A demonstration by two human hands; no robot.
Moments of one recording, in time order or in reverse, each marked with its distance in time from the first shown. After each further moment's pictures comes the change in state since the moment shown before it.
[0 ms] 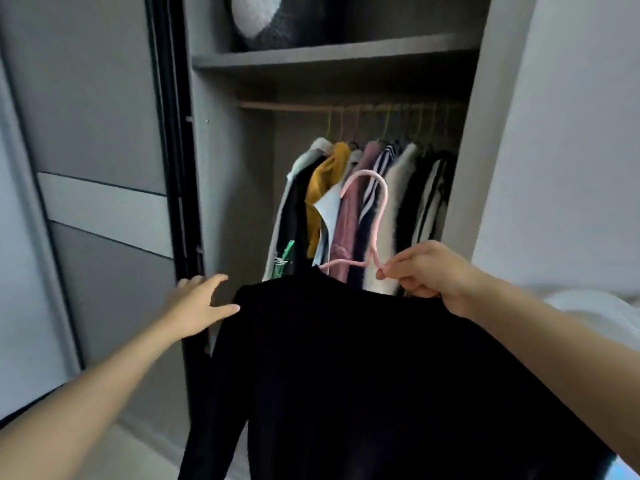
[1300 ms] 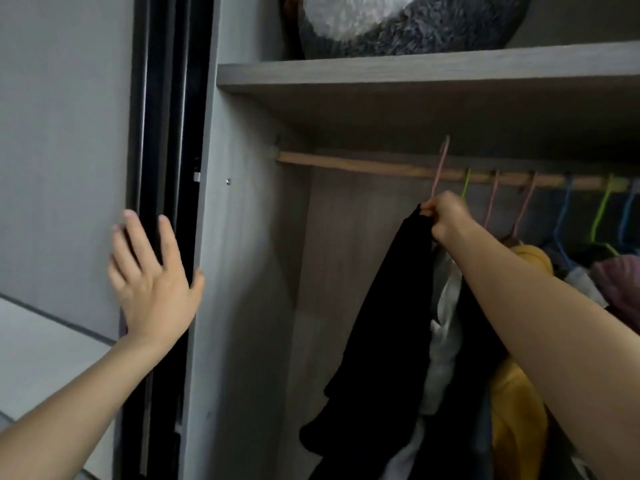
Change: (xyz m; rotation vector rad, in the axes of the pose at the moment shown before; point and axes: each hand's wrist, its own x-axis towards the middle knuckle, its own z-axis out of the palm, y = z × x) left_hand 0.477 -0.178 -0.036 0.065 0.948 0.030; right_hand 0.603 -0.176 0.044 0.613 0.703 -0.193
